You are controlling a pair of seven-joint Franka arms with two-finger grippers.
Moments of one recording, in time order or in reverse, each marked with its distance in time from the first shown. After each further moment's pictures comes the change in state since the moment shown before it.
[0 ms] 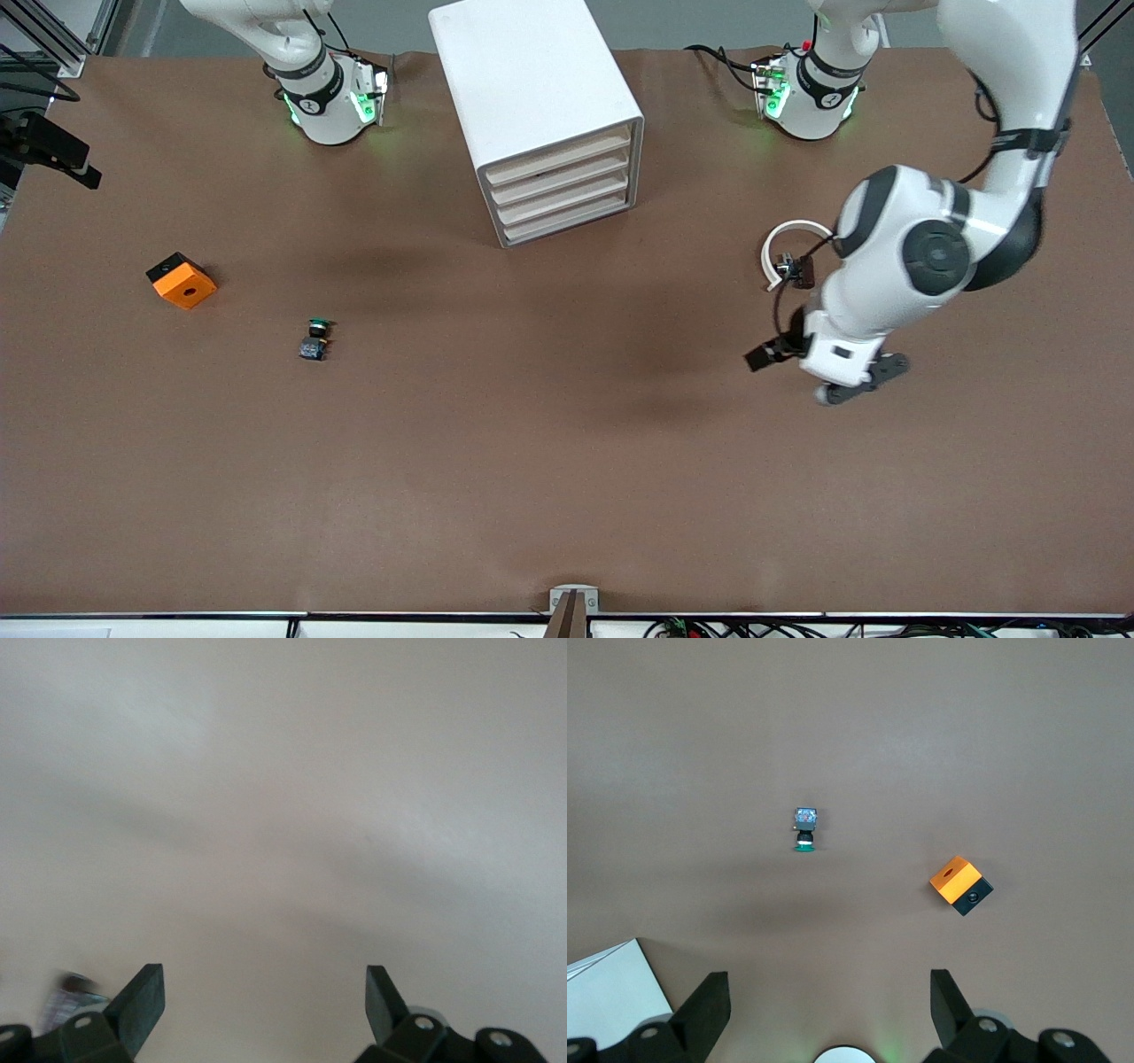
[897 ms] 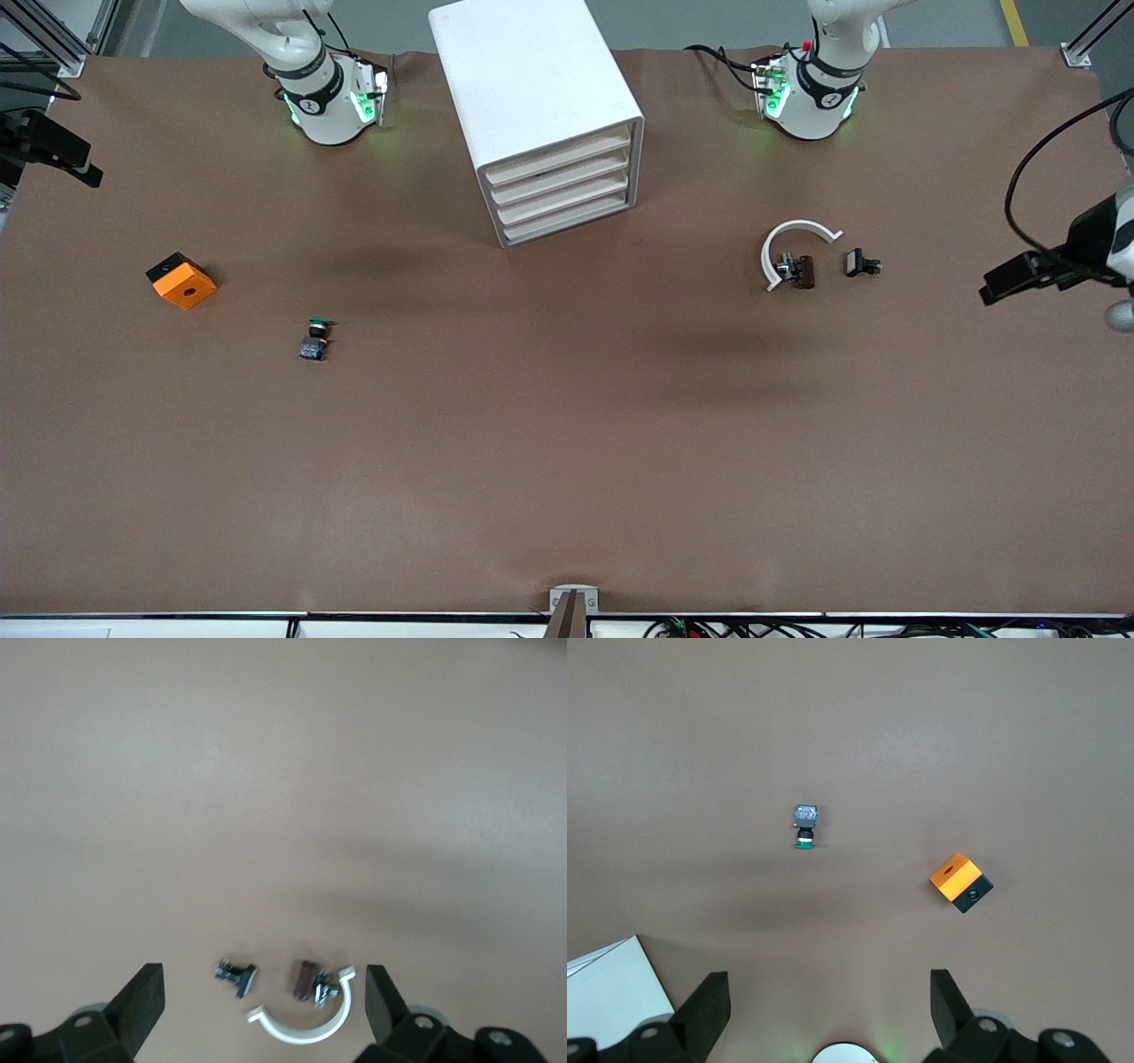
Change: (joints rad) left arm 0.253 -0.248 0.031 0.196 0.001 -0.428 0.525; right arm -0.003 0.002 0.005 0.006 0.000 -0.006 0.000
